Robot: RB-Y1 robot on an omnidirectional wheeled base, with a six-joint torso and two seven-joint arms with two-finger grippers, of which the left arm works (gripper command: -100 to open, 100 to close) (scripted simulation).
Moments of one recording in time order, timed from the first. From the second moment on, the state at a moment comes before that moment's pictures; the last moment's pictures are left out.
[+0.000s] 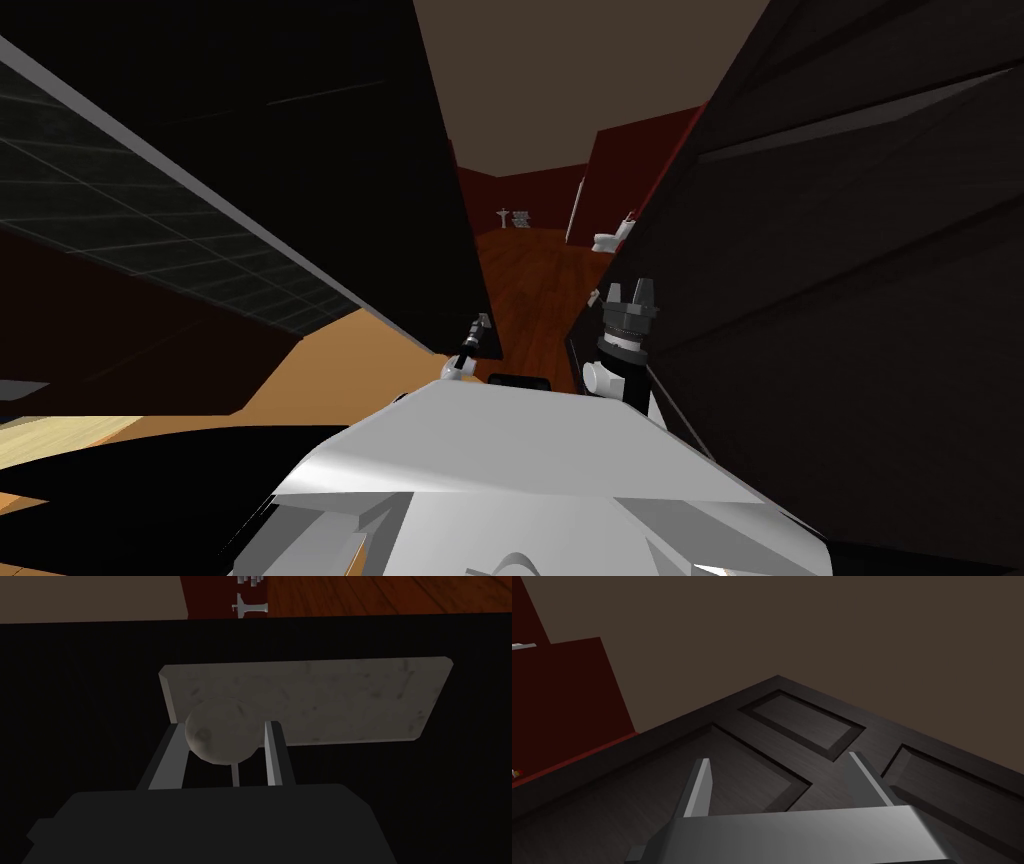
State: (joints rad) arm -0.16 0.09 0.17 -0.59 -0.25 -0.84 0.24
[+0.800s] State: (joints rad) arm -0.16 0.08 0.23 -0.60 -0.21 -0.82 0.19
